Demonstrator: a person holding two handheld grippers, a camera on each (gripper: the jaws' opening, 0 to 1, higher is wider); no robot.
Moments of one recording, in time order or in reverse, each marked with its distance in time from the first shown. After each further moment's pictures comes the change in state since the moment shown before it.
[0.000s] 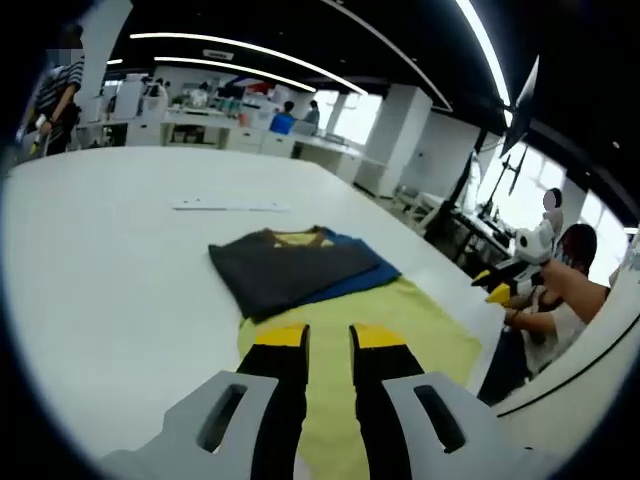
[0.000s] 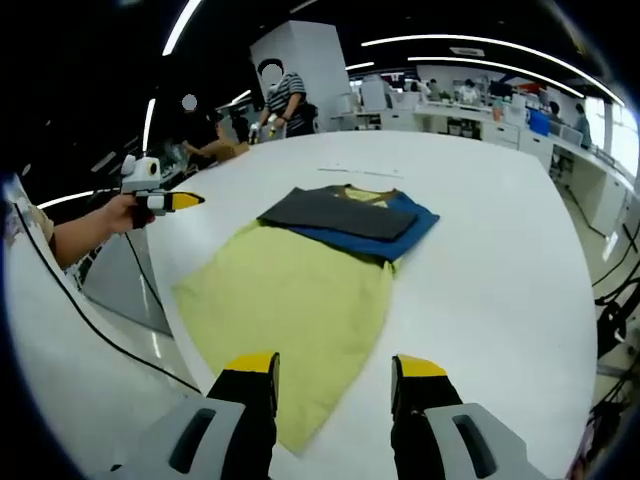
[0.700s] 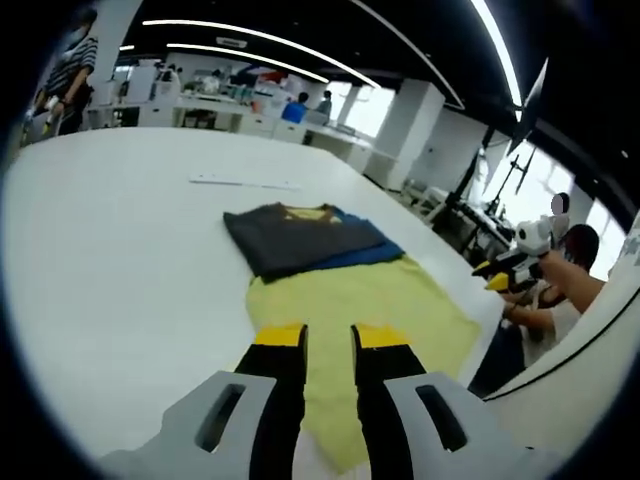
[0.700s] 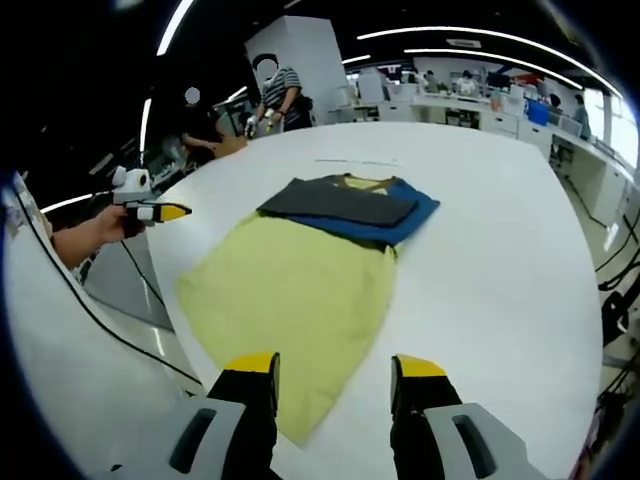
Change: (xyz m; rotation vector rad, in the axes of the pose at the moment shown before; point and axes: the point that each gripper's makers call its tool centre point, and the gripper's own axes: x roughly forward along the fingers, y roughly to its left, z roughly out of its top) left arm -0.019 0.002 -0.031 -0.042 0.046 0.029; right arm 0.002 0.000 -0.014 0.030 0.028 0.007
